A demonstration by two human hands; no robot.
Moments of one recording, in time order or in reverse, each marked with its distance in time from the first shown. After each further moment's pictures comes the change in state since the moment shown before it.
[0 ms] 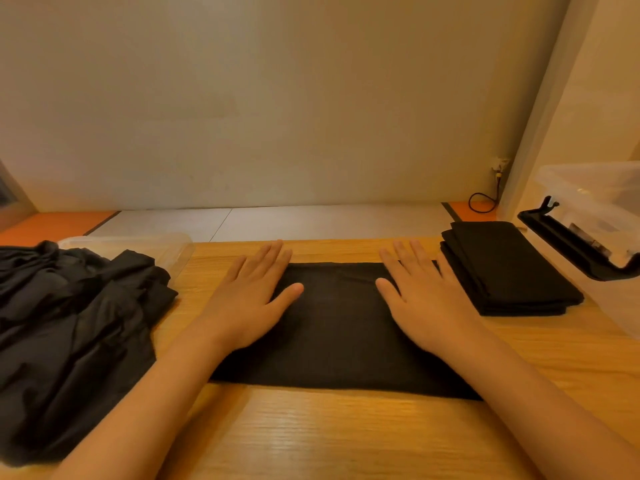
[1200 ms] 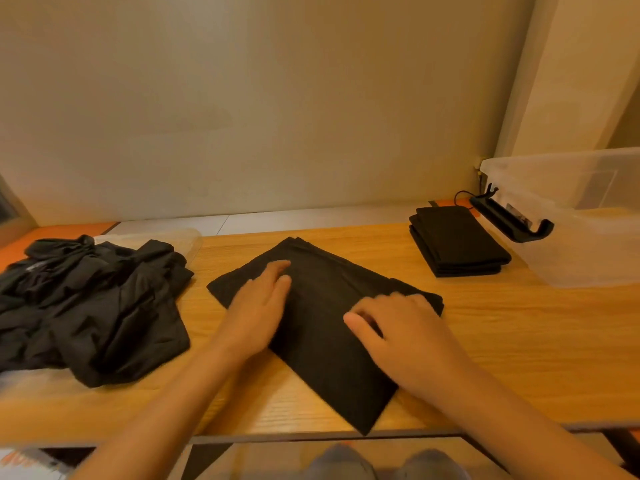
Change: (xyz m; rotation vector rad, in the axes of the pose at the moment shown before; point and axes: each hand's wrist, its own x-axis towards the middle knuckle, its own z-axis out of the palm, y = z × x) left_hand -0.077 0.060 -0.008 -0.463 0.134 -0.183; right_hand -0.135 -0.041 -0.039 0.219 -0.005 -0.131
